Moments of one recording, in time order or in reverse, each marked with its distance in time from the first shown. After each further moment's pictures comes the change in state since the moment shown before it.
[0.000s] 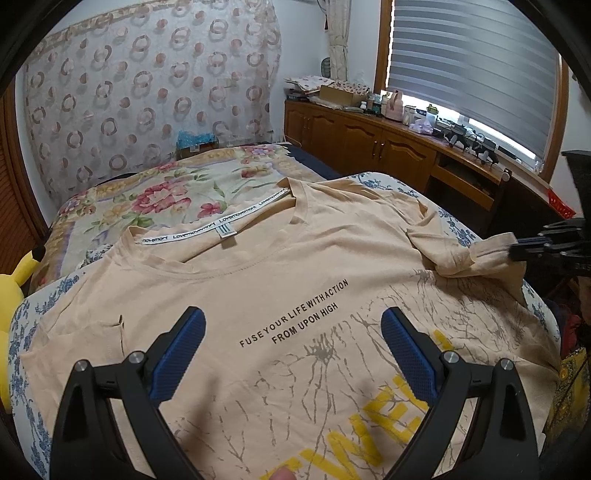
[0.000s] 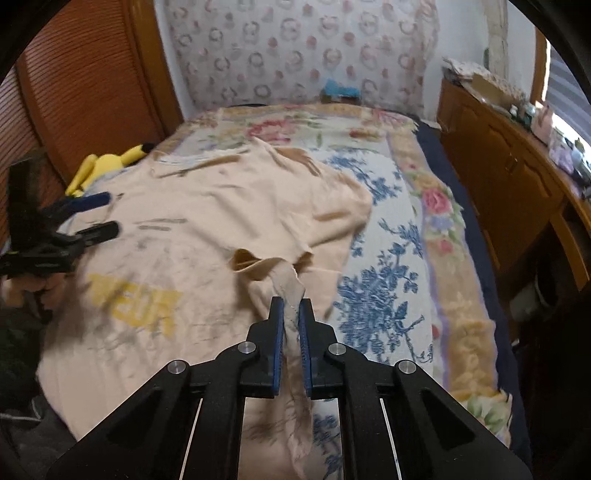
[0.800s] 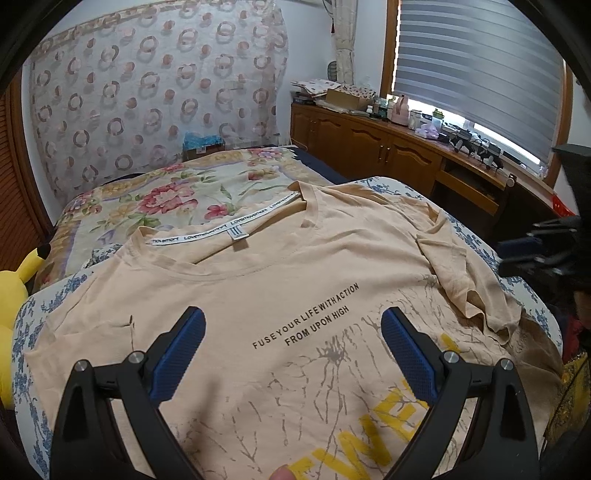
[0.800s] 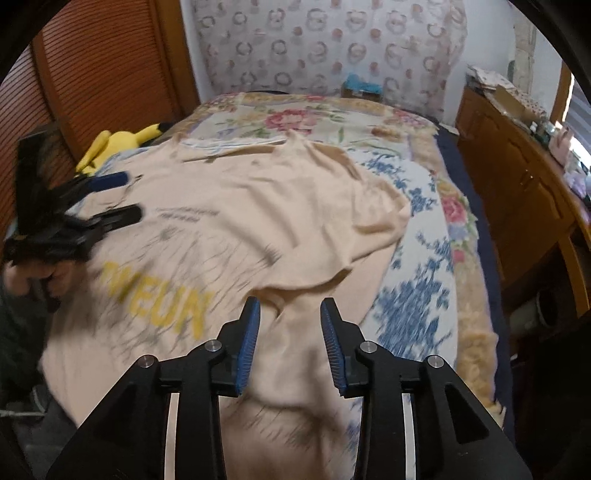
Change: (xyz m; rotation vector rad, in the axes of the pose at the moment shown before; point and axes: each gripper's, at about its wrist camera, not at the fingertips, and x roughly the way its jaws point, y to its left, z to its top) left arm -0.005 0.011 0.002 -0.016 -0.016 0.024; right arm 0.024 0.029 0.018 -0.076 0.054 0.003
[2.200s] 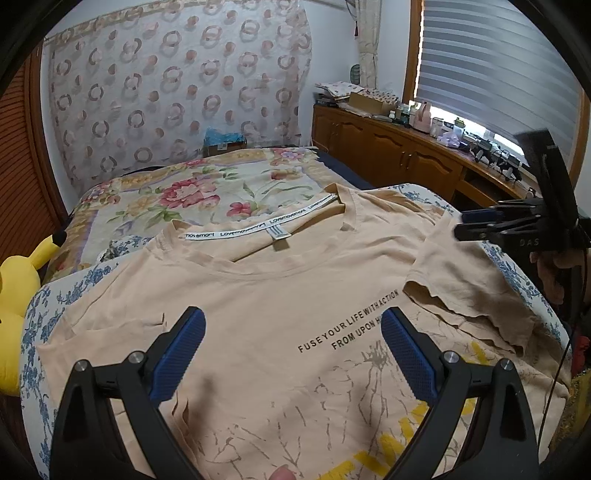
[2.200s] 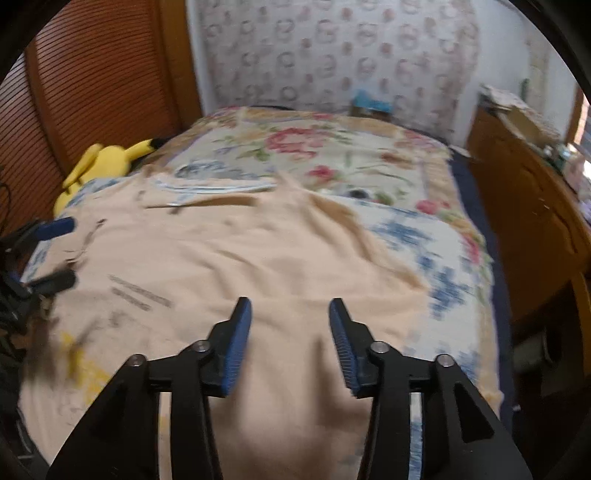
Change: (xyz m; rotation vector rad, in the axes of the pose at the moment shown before) left arm 0.001 0.023 0.000 -0.057 0.001 0.061; right arm 0.065 -0.029 0.066 -0.026 -0.067 0.000
